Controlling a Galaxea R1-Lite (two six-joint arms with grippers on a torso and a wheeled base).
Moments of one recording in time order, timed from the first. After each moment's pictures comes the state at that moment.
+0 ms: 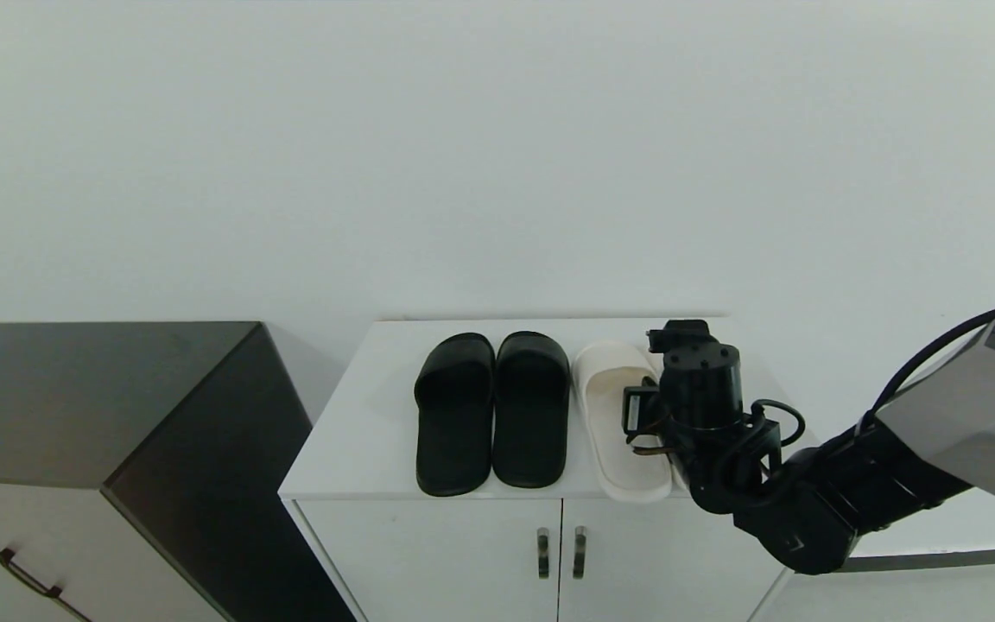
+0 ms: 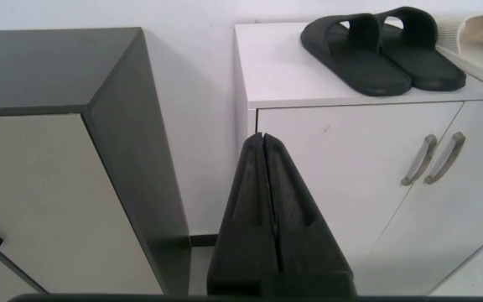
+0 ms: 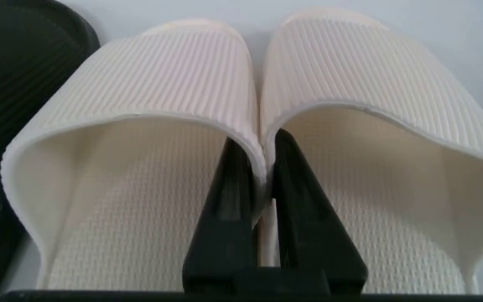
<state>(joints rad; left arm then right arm) 0.00 0.00 0.00 0.00 -0.03 0.01 0.67 2.09 -0.94 -0.89 -0.63 0.21</state>
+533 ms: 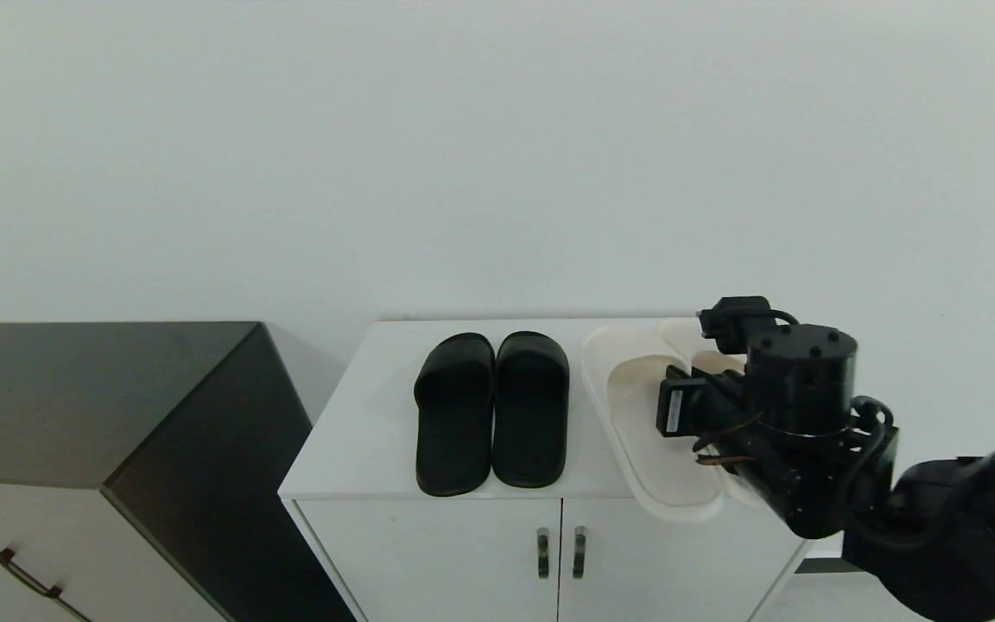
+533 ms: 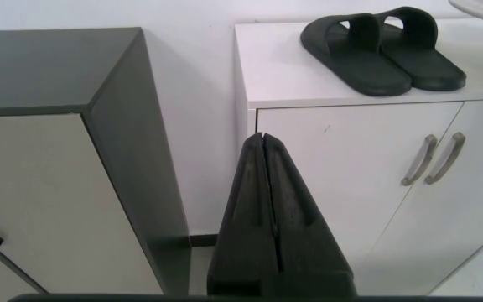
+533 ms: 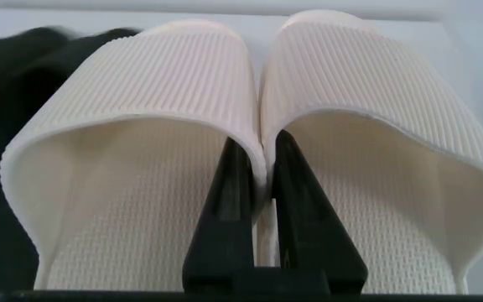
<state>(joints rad) 0.00 0.00 0.00 0.00 -0.03 0.01 0.72 1.82 -0.75 -0.89 -0.53 0.17</state>
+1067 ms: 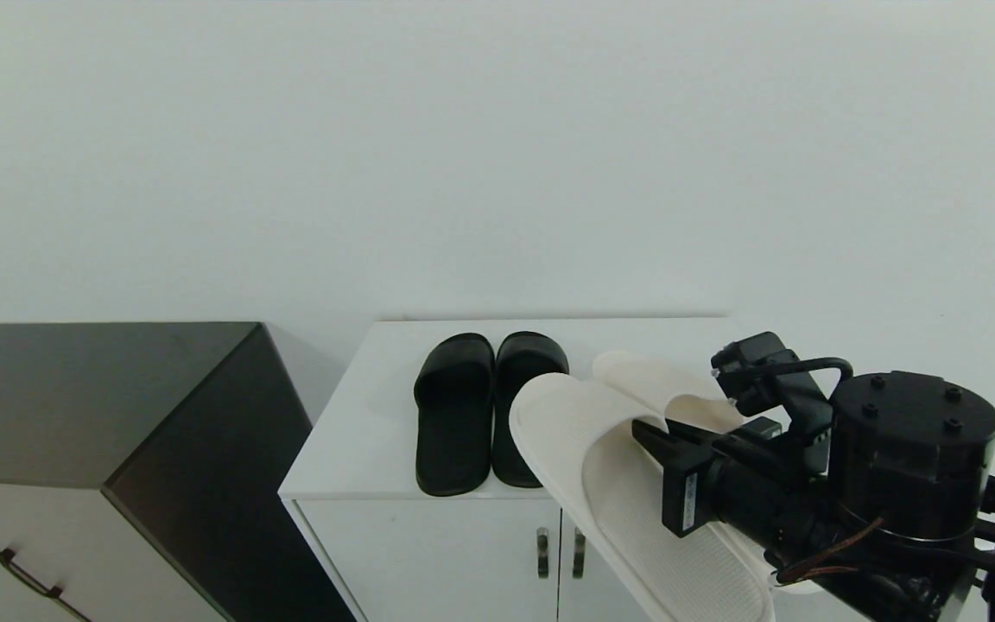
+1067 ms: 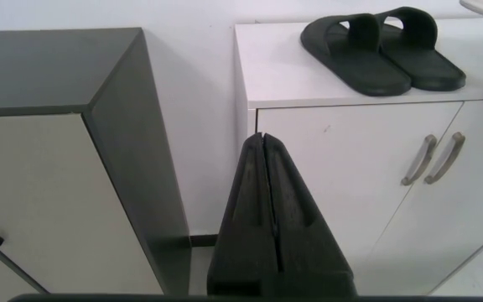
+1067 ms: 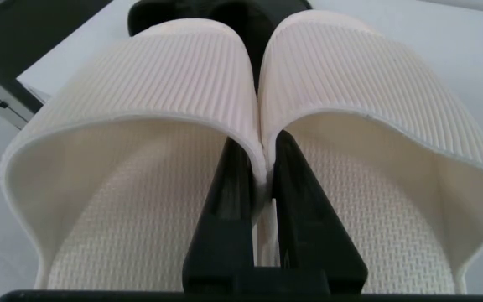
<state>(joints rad) 0.00 0.00 0.00 0.00 -0.03 0.01 0.87 1.64 -0.57 -0.88 -0.31 0.15</state>
